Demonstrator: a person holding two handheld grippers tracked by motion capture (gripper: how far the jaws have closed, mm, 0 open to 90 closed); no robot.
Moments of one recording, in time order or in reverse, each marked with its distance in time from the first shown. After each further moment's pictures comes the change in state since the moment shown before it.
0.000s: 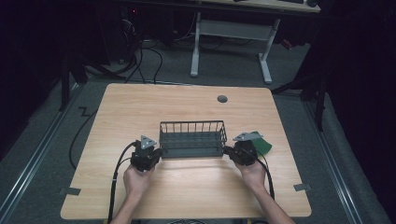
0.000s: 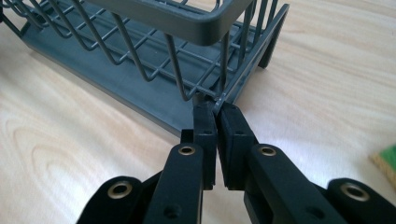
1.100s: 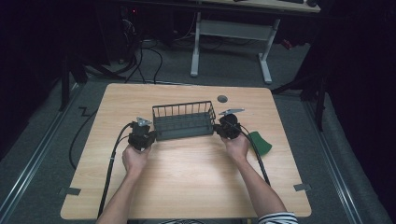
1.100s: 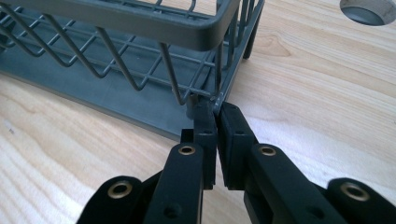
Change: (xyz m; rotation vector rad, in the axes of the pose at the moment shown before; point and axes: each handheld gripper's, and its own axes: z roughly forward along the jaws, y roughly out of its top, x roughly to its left) left arm 0.054 0.042 0.038 0.014 0.066 -0.069; right arm -0.025 0.075 0.070 0.020 -0.061 0.045
